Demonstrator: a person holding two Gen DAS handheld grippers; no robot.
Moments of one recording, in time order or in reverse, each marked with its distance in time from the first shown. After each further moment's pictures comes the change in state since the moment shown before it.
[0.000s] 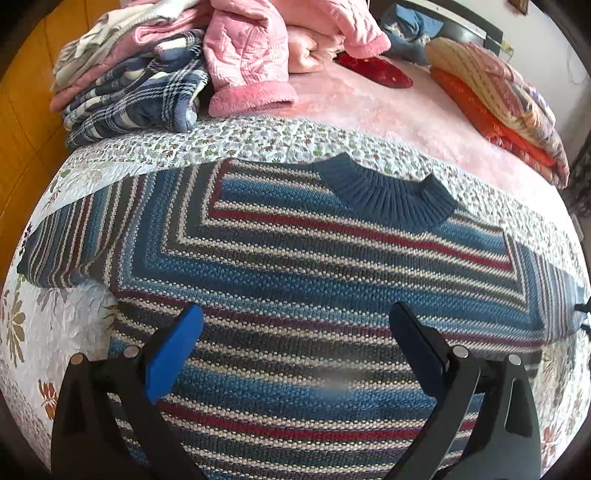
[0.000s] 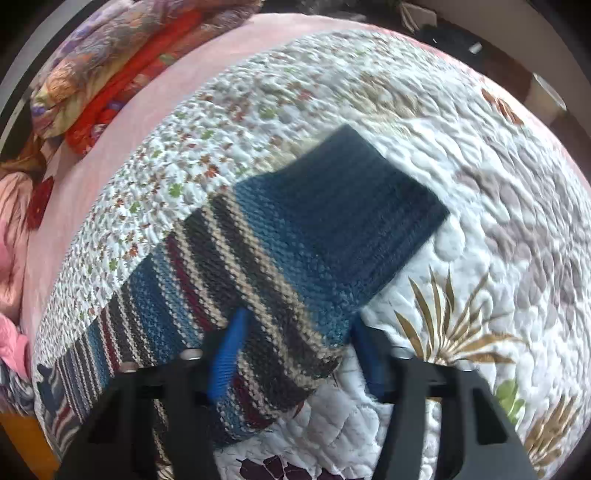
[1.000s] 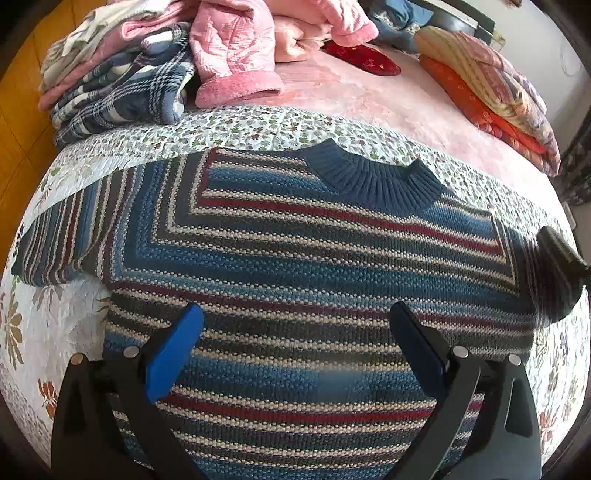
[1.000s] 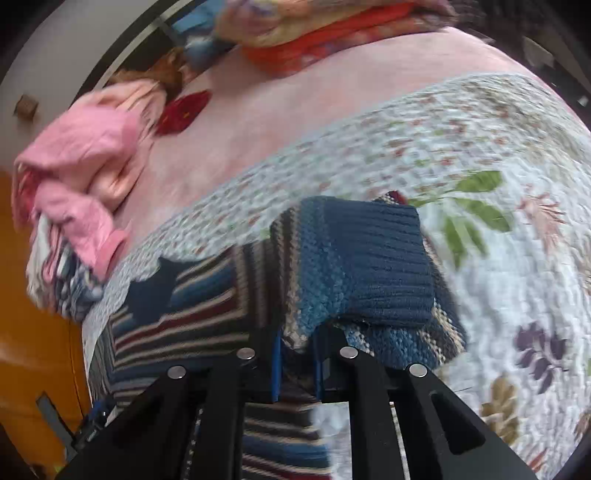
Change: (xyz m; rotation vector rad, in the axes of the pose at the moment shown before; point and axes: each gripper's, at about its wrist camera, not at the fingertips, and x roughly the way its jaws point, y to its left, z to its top) left arm -0.007 0.000 -0.001 -0.001 0.040 -0.045; right arm -0.091 0.227 -0.144 -0.303 0.073 0.309
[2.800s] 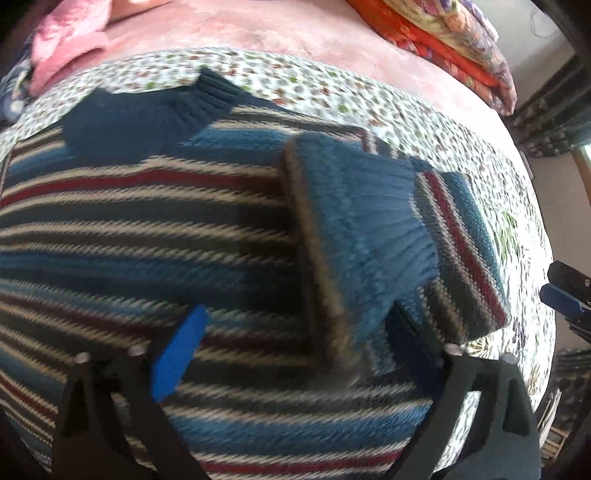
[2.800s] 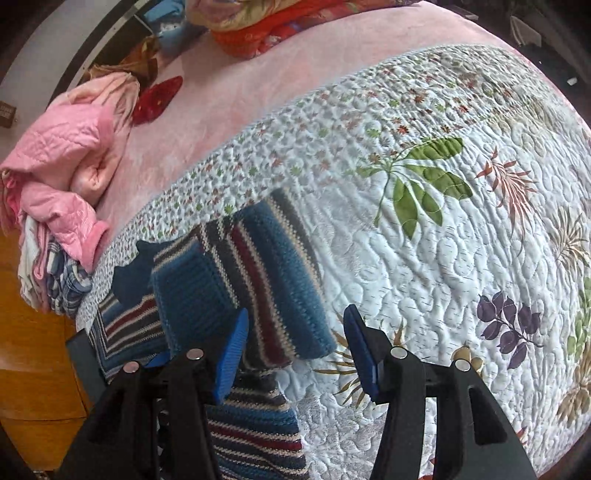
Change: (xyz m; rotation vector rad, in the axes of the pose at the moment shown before) left arm 0.089 -0.213 -0.014 0.136 0.258 -0.248; right arm -0.022 -0.048 -0.004 0.093 0.101 -0.069
